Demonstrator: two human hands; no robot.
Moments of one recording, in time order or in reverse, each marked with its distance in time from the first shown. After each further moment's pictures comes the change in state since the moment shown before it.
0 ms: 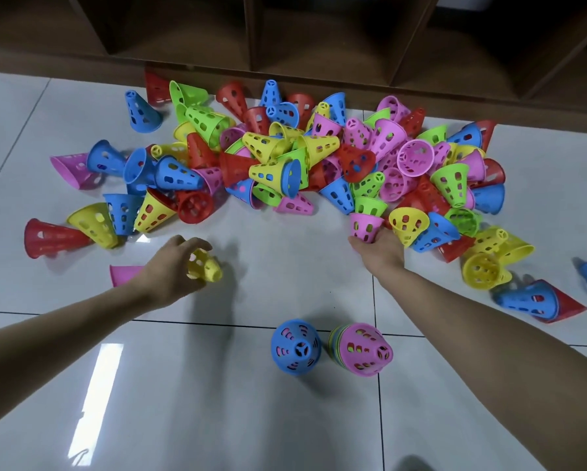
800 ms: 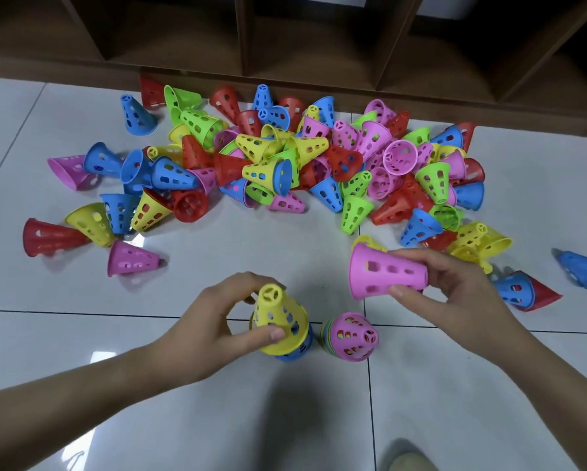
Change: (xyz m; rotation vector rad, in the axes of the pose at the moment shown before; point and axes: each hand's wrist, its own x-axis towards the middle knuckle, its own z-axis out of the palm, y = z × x) left_hand -0.107 0.133 -0.015 -0.589 -0.001 0.459; right_hand -0.169 -0.047 -0.160 0.196 -0.381 -0.512
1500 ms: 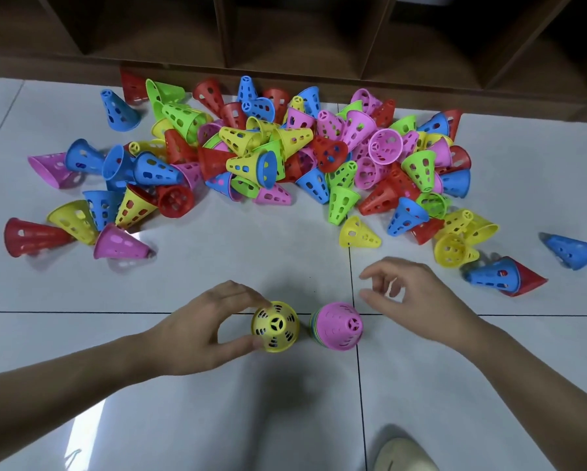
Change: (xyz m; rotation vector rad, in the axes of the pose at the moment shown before) left_hand 0.000 -0.040 0.011 0.302 -0.243 0.122; right_hand 0.005 0.056 0.008 -0.338 -0.079 0.051
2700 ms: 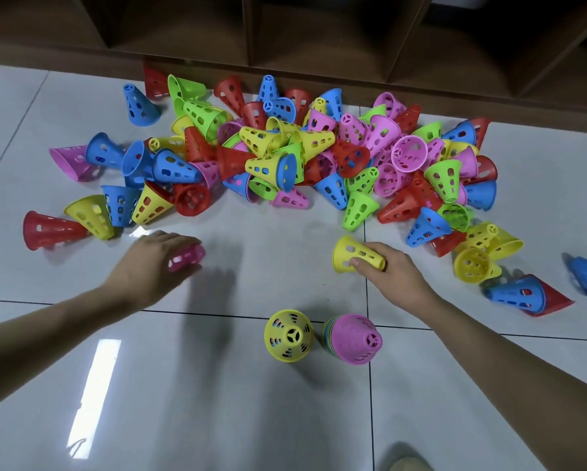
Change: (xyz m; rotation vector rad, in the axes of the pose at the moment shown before) left_hand -0.016 -0.109 -0.063 0.457 0.255 -0.343; right_hand 0.082 0.044 0.044 0.127 0.068 0.198
